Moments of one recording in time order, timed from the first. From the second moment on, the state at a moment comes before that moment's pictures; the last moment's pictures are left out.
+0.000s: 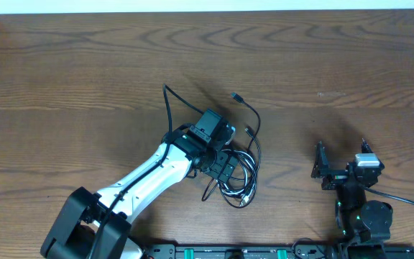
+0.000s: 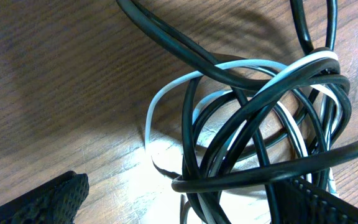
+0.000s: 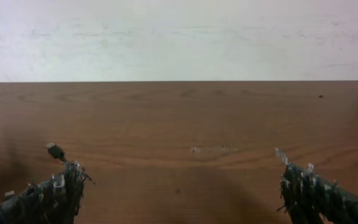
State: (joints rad) left arm -0.64 1.57 0.90 -0.62 0.17 -0.12; right arm 0.06 0.01 0.01 -0.07 0.03 0.04
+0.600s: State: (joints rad) left arm -0.64 1.57 0.90 -0.62 0.17 -0.13; right arm 0.06 0.01 0.01 -0.07 0.03 0.04
